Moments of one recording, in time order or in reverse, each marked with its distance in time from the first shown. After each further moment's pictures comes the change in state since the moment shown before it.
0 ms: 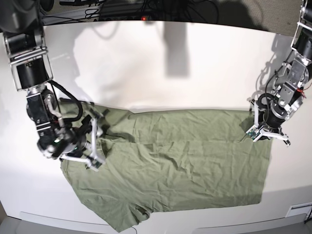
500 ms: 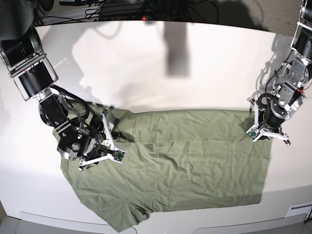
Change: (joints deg) left arm 0.0 0.0 0.0 0.0 0.0 0.0 0.3; right arm 4.6 -0.1 -12.7 -0.1 -9.0 0.4 4.7
